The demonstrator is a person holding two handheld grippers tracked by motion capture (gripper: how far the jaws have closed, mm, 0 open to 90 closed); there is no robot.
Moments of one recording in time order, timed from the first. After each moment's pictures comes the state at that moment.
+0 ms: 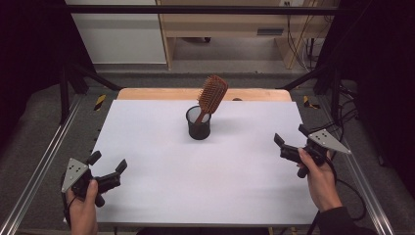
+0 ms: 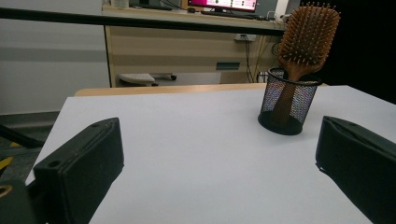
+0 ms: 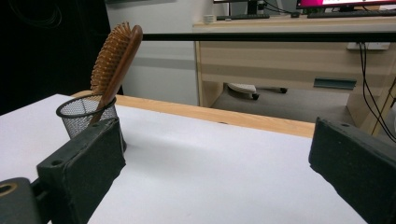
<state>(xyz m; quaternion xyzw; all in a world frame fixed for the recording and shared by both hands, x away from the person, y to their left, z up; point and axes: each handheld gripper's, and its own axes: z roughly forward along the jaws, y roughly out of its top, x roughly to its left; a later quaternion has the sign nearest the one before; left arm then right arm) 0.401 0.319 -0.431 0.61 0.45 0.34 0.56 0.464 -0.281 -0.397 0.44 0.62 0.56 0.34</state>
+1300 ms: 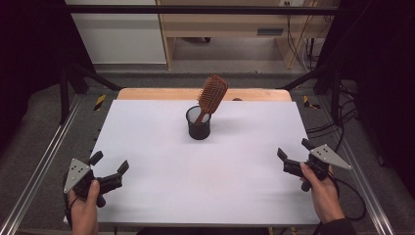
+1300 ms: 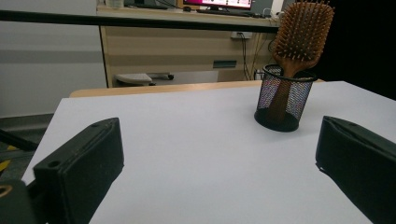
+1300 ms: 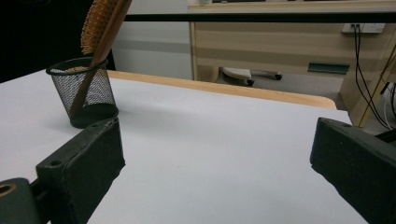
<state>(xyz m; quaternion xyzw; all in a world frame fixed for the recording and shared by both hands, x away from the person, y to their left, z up) 0.401 0.316 -0.432 0.62 0.44 0.34 0.56 0.443 -0.294 -0.433 0.44 0.63 0.54 0.34</state>
